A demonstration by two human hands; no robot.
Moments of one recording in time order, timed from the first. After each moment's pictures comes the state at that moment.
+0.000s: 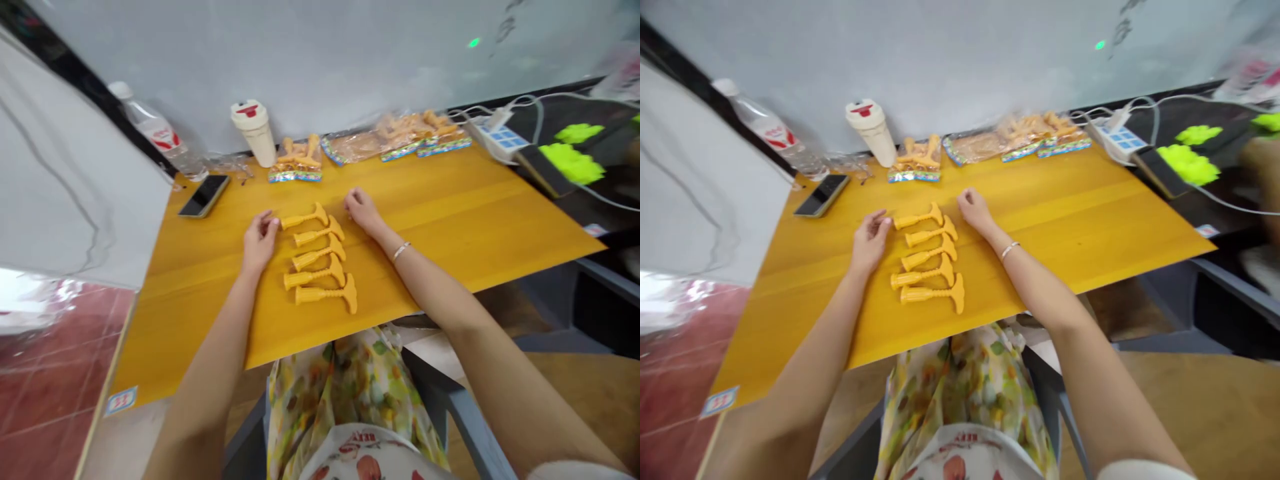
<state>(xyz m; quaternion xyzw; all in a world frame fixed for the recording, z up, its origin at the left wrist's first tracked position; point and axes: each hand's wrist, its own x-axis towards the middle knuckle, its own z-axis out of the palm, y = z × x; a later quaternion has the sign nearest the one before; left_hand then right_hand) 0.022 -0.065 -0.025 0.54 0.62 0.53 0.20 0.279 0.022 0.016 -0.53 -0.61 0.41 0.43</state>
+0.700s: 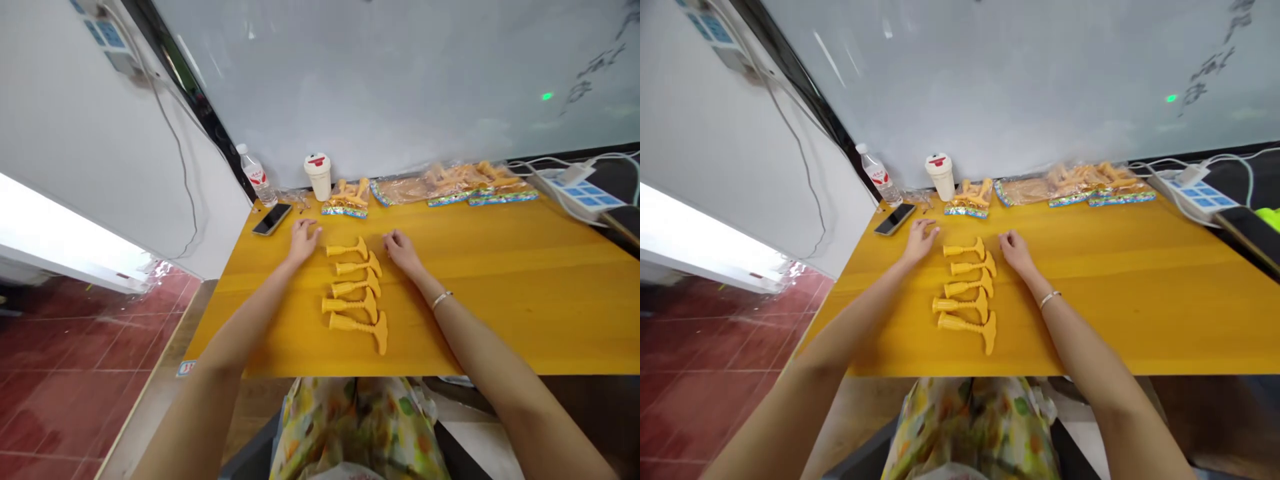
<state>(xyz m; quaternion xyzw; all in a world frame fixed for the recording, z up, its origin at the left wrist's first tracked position) -0.003 -0.014 0.013 0.60 0.71 0.38 0.06 0.287 0.035 0.002 -0.48 -0.64 0.42 0.43</state>
